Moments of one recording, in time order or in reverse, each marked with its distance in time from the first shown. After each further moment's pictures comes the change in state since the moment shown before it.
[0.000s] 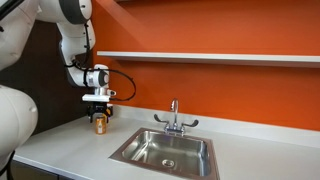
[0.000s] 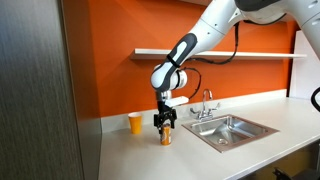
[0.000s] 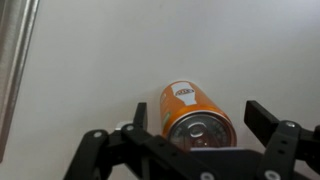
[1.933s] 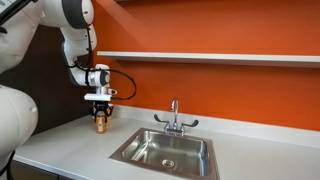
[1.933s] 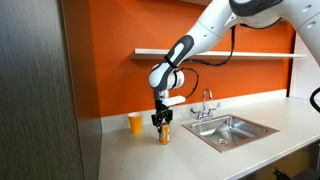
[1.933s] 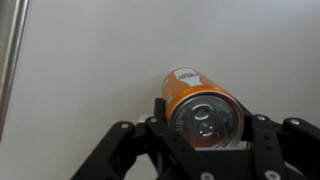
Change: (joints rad) arm 0.004 0.041 -0.002 0.072 -0.003 -0.002 -0.002
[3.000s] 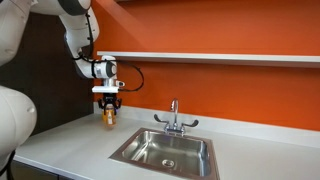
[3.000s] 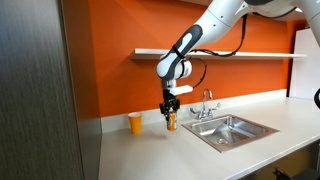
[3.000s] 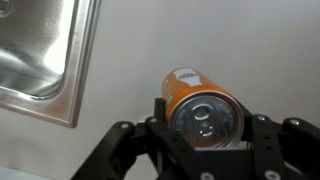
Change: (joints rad) arm -0.034 -0.115 -0.054 -0.039 -0.019 -0.024 0.000
